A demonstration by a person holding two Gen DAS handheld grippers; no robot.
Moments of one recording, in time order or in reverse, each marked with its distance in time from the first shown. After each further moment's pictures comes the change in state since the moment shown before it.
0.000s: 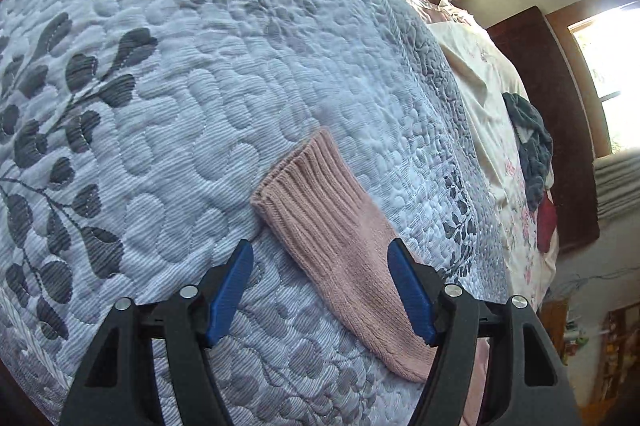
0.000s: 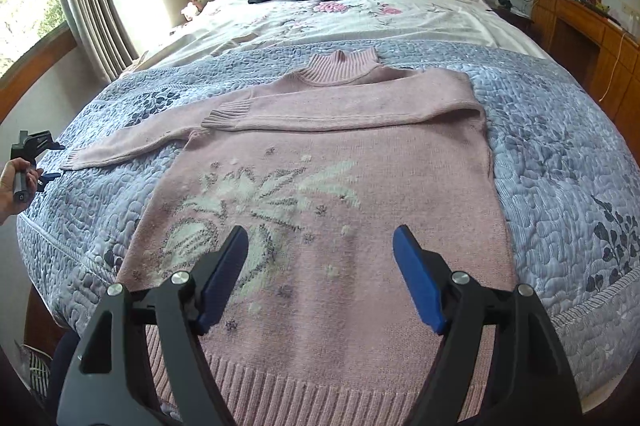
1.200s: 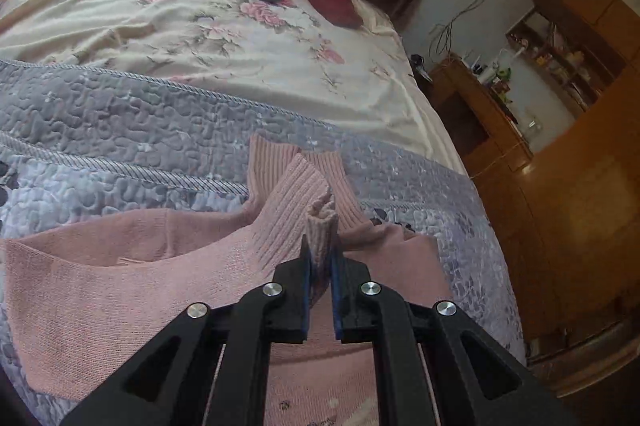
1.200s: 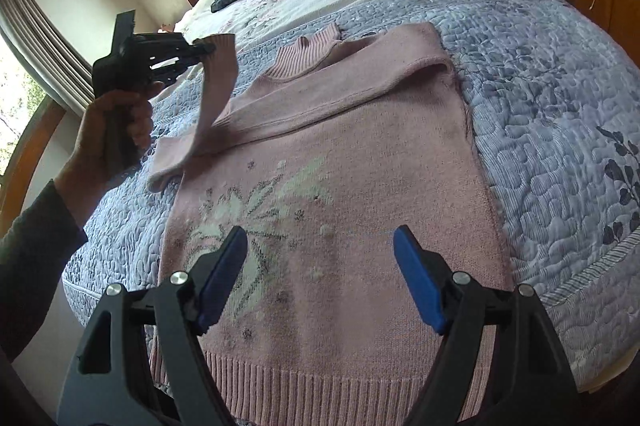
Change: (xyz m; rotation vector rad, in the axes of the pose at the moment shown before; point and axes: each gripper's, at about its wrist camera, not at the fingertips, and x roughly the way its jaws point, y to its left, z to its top) left arm 0.127 -0.432 -0.387 0.951 0.358 -0.381; right arm 0.005 -0.071 0.020 0.292 0.112 0.110
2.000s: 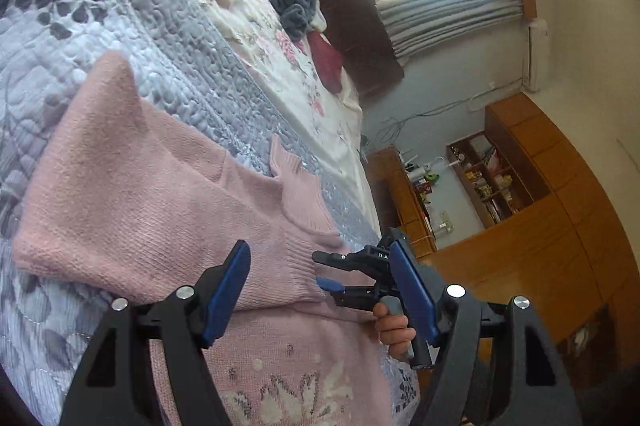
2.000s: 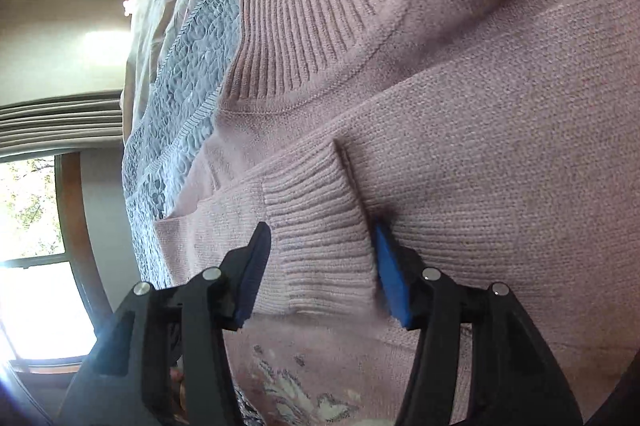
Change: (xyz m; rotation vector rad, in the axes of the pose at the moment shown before) left arm -0.111 0.160 -0.119 -0.404 -0.379 -0.427; right arm 0.287 0.008 0.202 0.282 0.539 0.260
